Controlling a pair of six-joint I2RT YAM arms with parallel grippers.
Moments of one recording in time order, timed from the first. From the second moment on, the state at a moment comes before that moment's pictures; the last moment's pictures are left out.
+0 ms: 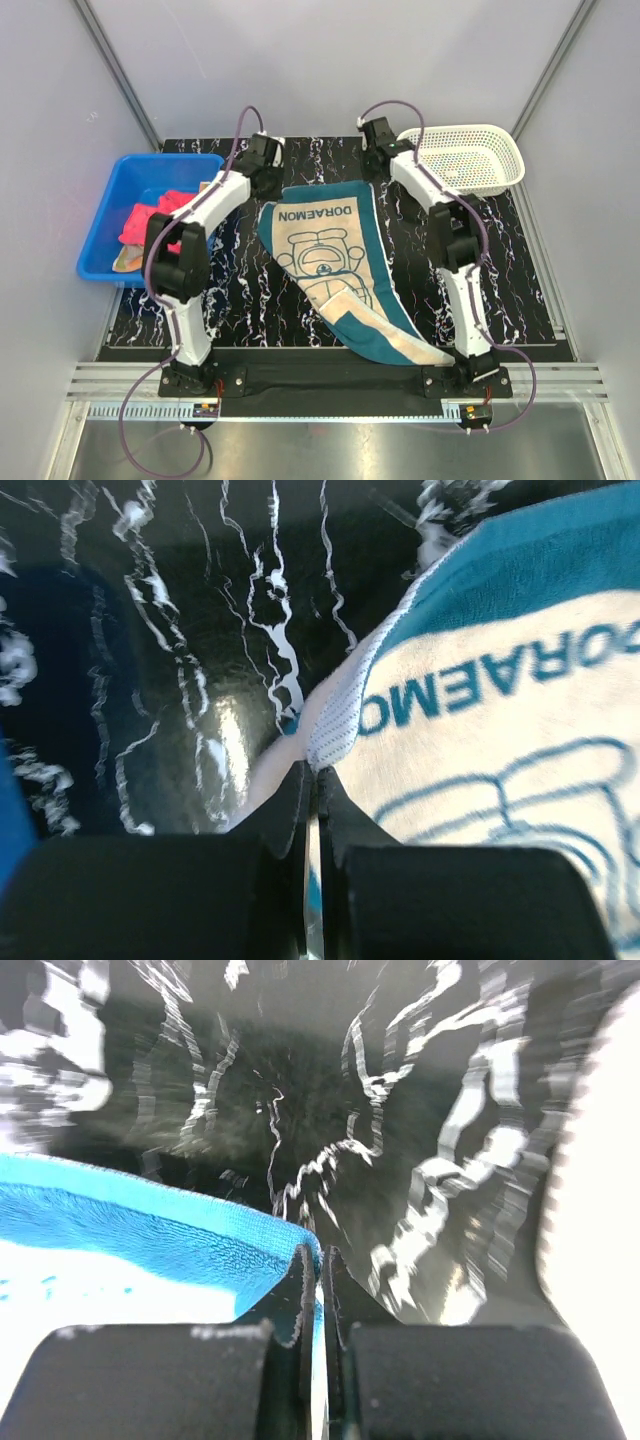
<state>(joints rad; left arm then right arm) -0.33 1.96 1.59 -0.56 -0.05 -0.18 0.37 2.42 2.16 -0.63 0.08 0.10</state>
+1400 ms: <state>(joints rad) -0.69 1.05 2.05 -0.82 0.51 -0.37 0.46 0.74 1.78 -0.54 -0.27 0.32</state>
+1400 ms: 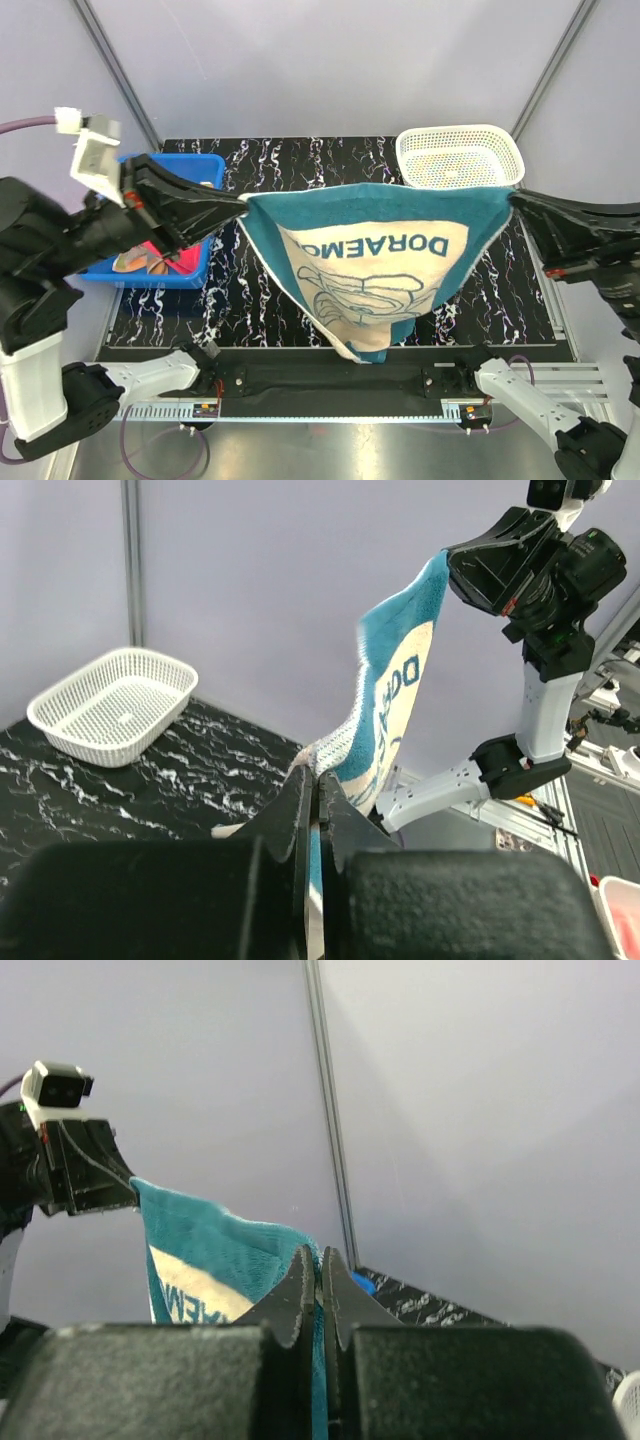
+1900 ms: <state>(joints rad) -0.38 1.45 2.20 -0.89 0.20 -0.24 0.44 1.29 1.91 -0.41 0.01 0.11</state>
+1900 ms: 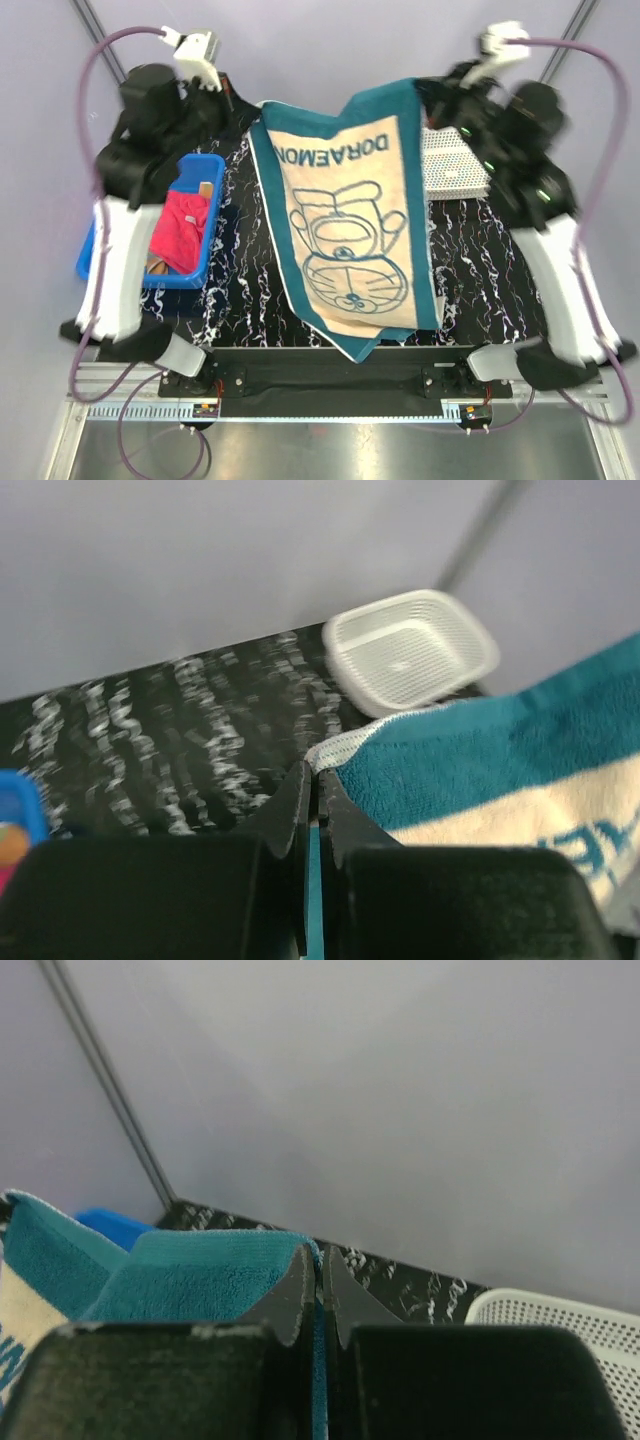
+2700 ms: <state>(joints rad) -0.11 2.14 2.30 -0.48 0.47 -0.21 0.27 2.15 2.17 -0.06 -0.20 -0.07</state>
